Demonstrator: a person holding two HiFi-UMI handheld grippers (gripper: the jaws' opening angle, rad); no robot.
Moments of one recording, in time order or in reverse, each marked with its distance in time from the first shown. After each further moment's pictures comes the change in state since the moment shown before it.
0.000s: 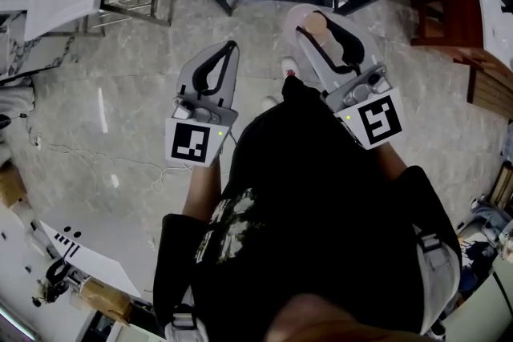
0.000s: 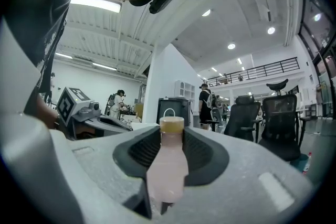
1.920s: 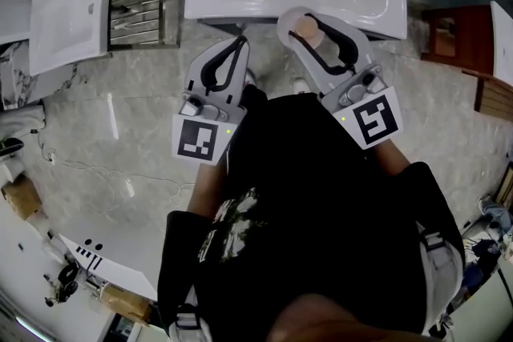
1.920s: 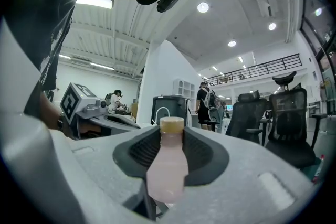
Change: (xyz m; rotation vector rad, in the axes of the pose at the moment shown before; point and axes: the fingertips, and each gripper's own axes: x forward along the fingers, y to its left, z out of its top) left arm 0.166 0.153 0.018 -0.006 0.015 -0.062; right arm 0.182 -0.122 -0.022 0.008 -0.009 0.016
